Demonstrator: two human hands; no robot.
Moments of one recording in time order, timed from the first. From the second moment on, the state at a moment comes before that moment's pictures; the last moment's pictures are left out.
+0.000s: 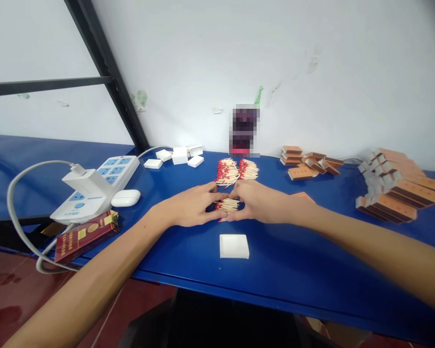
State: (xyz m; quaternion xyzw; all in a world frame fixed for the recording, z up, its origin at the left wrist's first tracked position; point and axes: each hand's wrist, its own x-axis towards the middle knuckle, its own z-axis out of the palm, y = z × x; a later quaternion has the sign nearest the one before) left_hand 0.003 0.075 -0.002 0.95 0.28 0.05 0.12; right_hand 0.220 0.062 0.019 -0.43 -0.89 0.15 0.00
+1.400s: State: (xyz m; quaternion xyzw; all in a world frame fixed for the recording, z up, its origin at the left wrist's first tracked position) left_hand 0.017 -0.006 0.023 0.93 0.31 -0.02 0.19; right_hand 0.234 -0.023 0.004 -0.32 -0.95 0.08 -0.01
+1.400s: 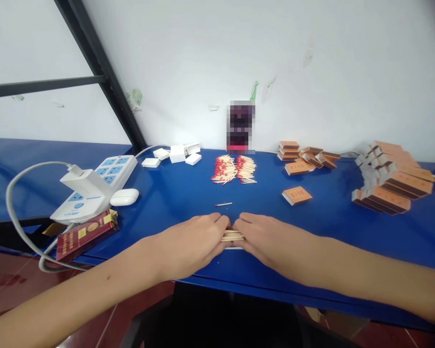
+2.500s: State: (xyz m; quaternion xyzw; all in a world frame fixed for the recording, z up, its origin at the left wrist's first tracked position) left_hand 0.016 0.008 0.012 0.86 0.35 0.15 0.35; right_hand 0.237 -0.012 0.023 -0.44 -0.81 0.36 0.13
